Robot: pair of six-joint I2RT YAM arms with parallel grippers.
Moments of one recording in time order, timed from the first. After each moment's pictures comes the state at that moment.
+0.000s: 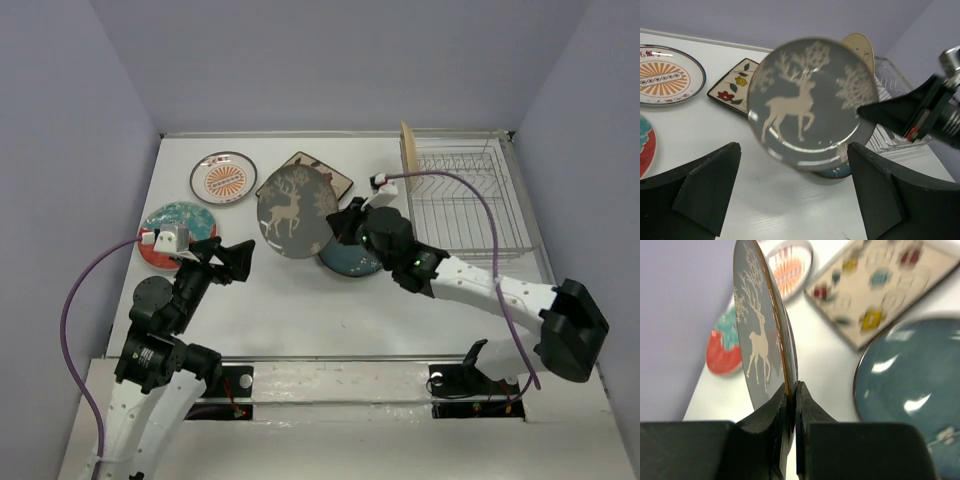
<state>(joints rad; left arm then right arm) -0.36 0.30 0.61 -0.30 0.01 -0.41 0.92 1.40 0.88 0.27 0.36 0.73</state>
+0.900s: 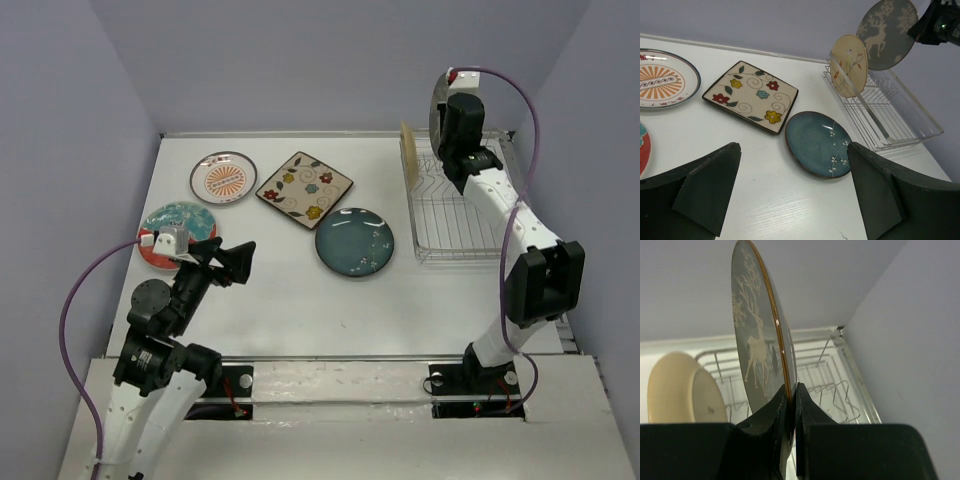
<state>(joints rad) -0.37 0.28 0.61 -0.30 0.02 -0.41 0.23 1.64 1.55 -0.01 0.61 -0.16</state>
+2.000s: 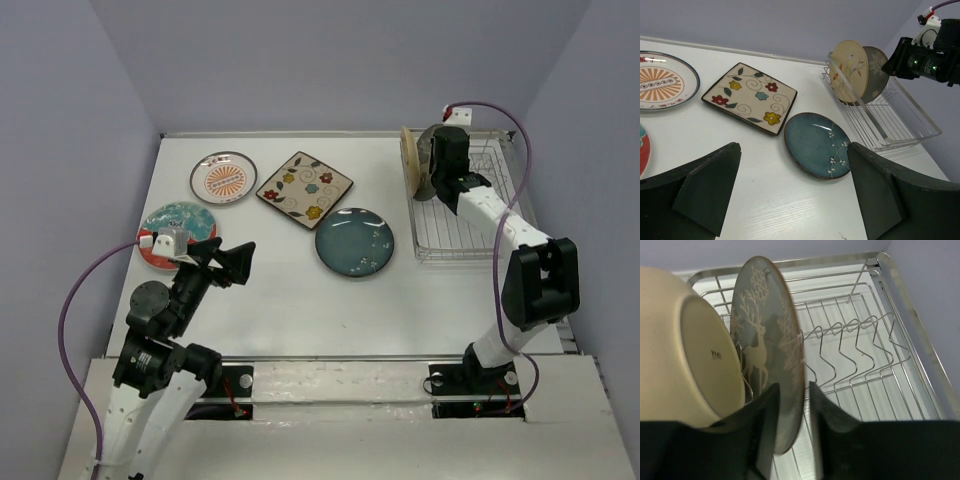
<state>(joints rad) -0.37 0.27 0.61 -0.30 0.02 -0.41 0.23 1.67 1.30 -0.04 0.55 0.04</state>
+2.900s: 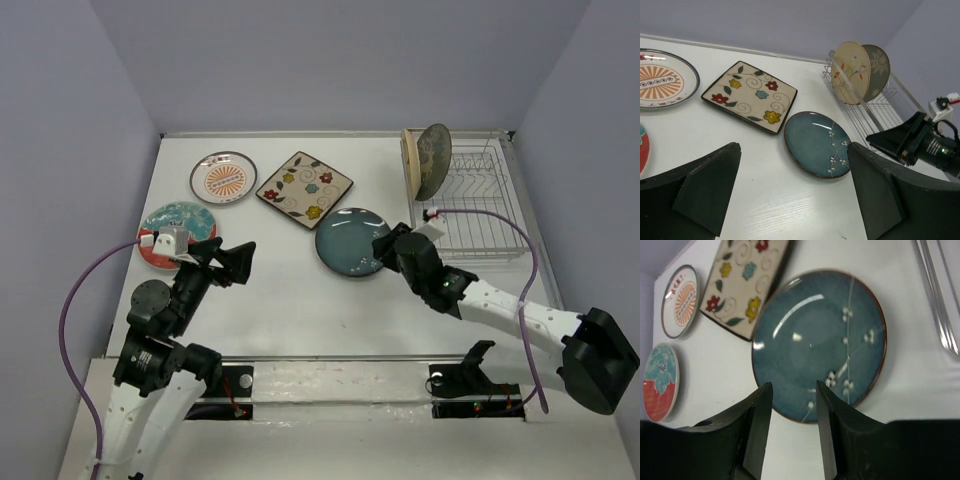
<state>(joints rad) -0.37 0.27 0.61 -0.30 0.02 -0.42 0.74 1.13 0.68 0.04 0.50 0.88</state>
